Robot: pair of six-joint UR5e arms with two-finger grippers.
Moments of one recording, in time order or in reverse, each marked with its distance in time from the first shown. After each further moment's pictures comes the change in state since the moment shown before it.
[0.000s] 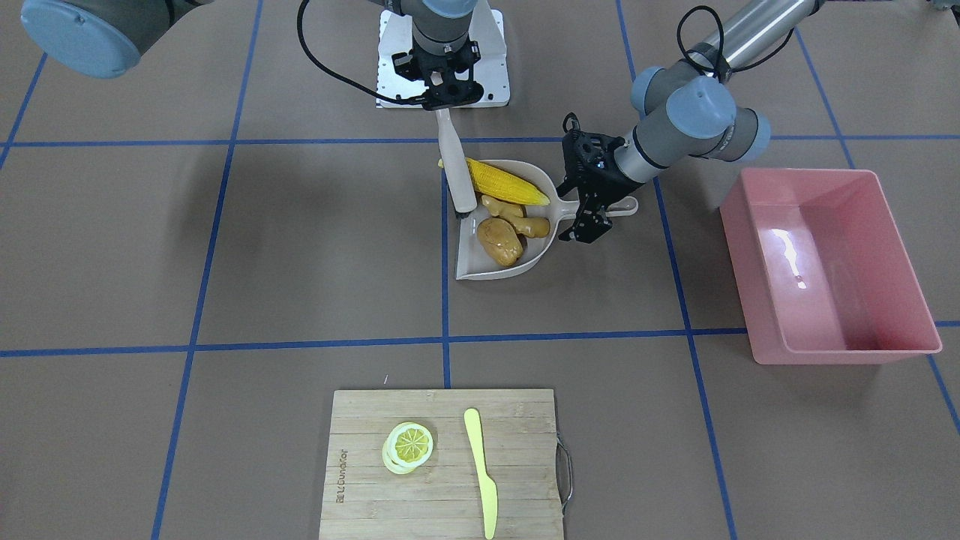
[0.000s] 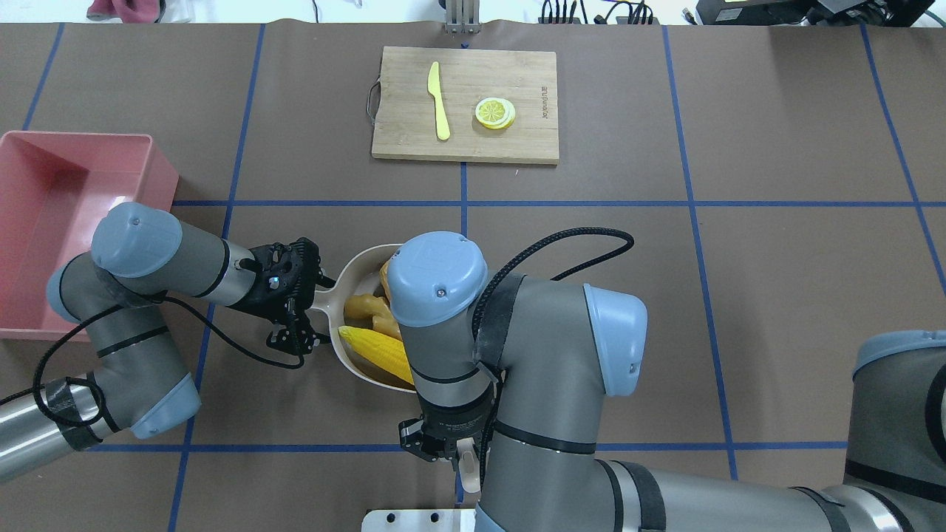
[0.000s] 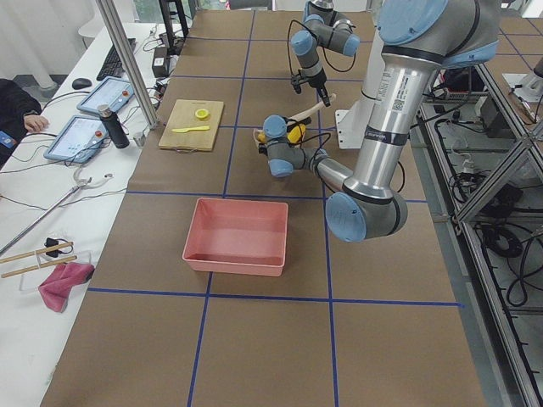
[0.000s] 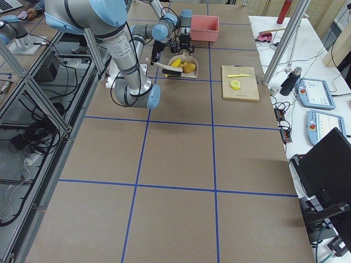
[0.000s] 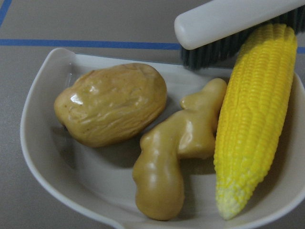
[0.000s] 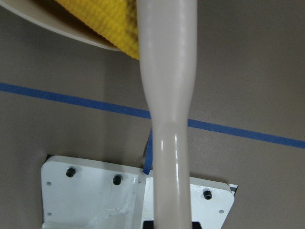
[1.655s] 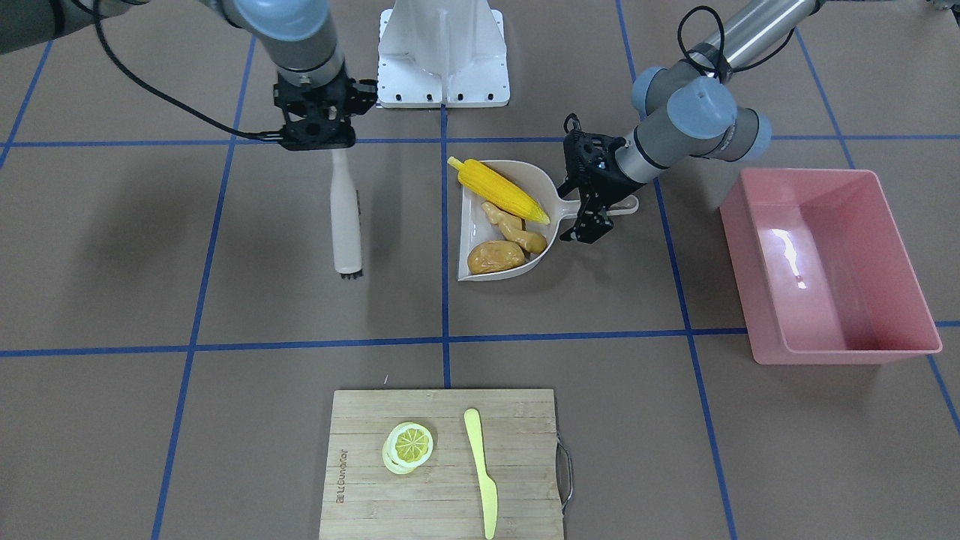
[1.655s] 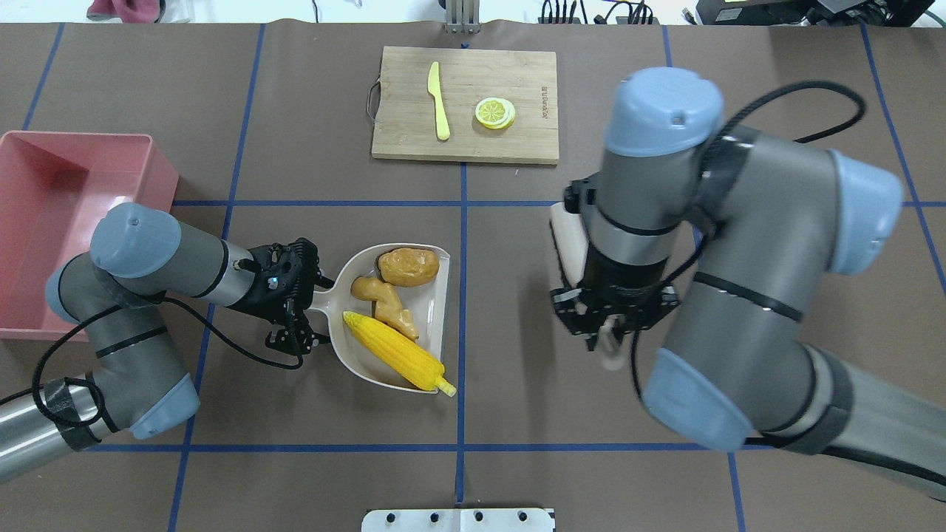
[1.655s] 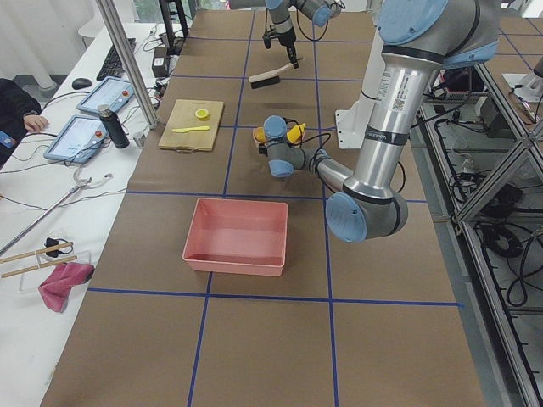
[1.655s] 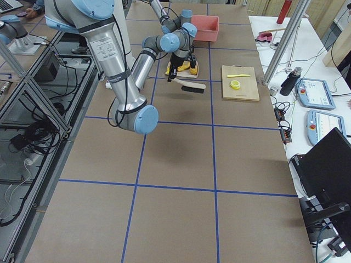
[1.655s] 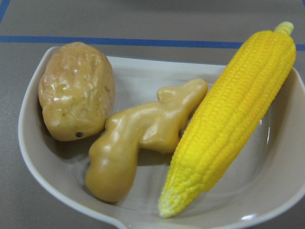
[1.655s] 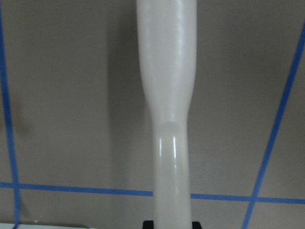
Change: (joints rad) left arm 0.000 0.003 0.000 0.000 0.001 0.000; right arm 0.379 -0.398 0.314 -0.099 0.069 -0.265
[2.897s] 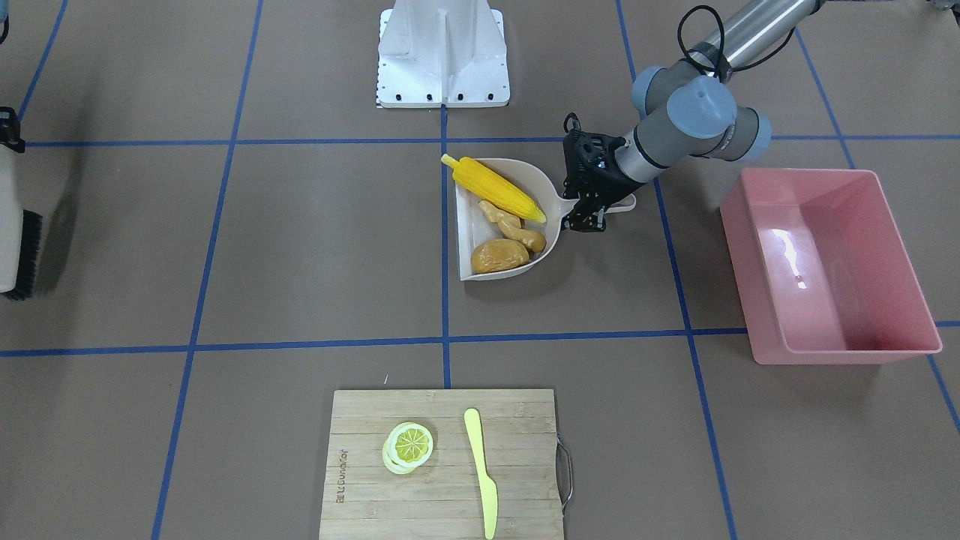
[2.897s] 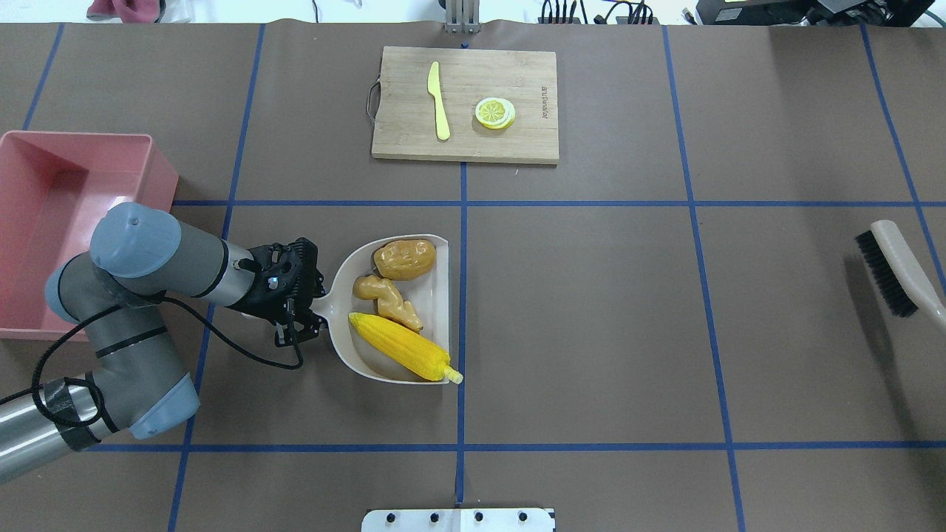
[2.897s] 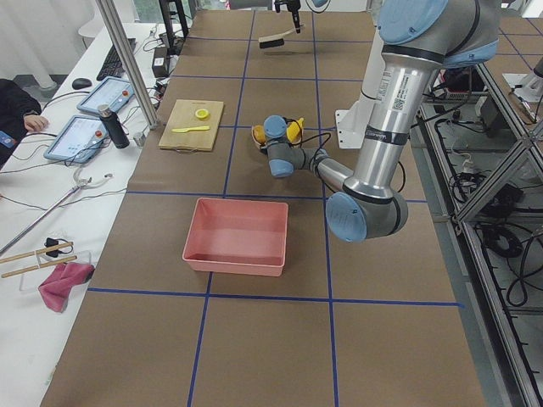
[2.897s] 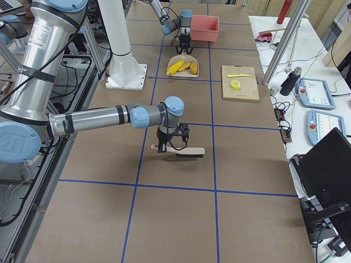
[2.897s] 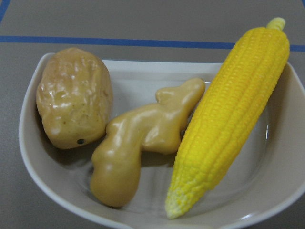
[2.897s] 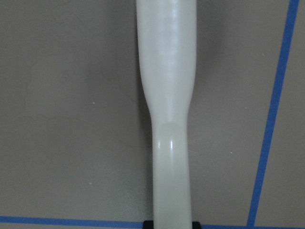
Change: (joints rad) left arm 0.000 0.000 -0.002 0.003 -0.001 -0.002; right arm 0.441 -0.821 -0.126 0.682 0.110 -0.433
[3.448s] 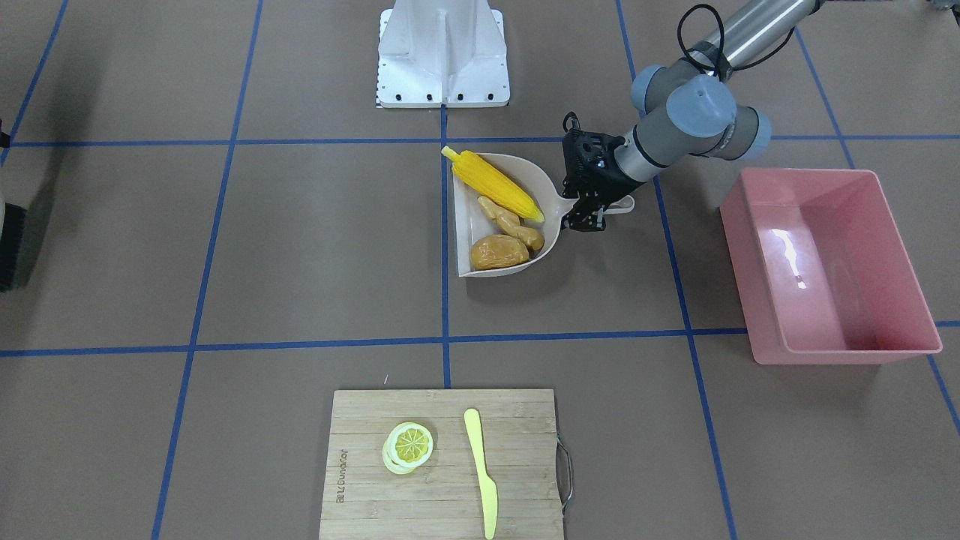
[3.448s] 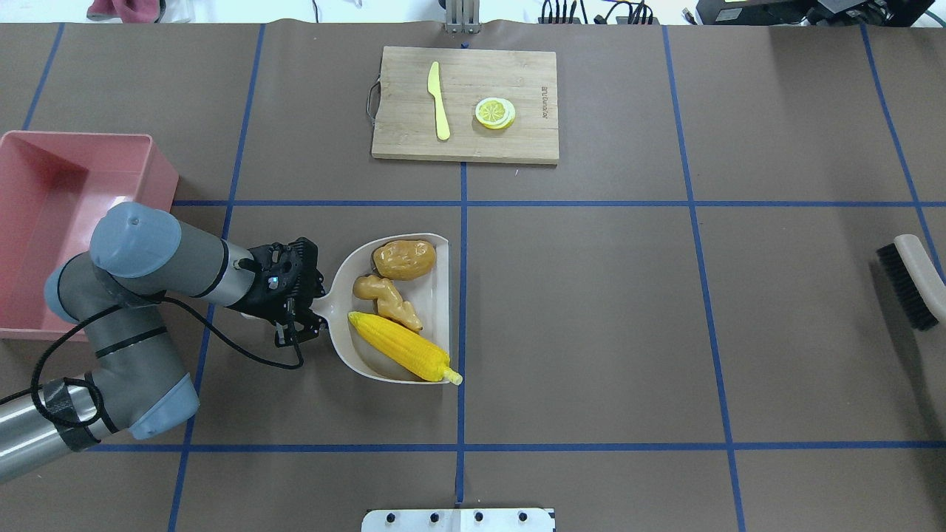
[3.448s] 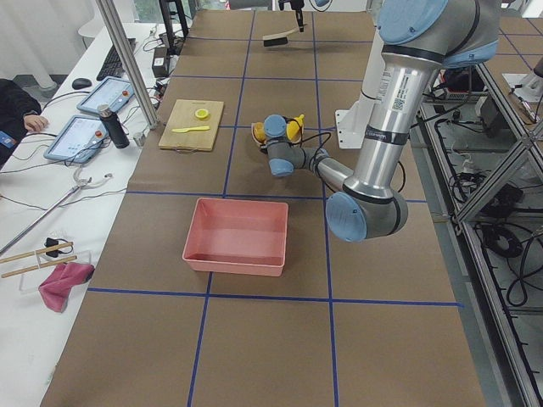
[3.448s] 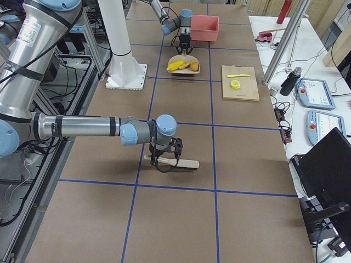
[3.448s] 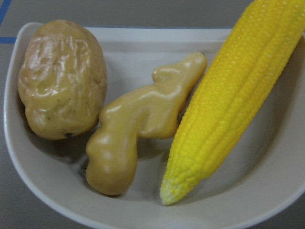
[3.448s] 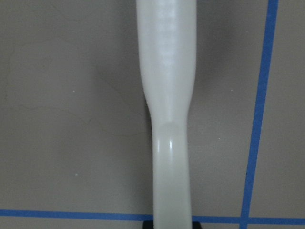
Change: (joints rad) left arm 0.000 0.003 -0.003 0.005 0.000 -0.003; right arm 0.029 -0.042 -0.079 0.133 0.032 -0.012
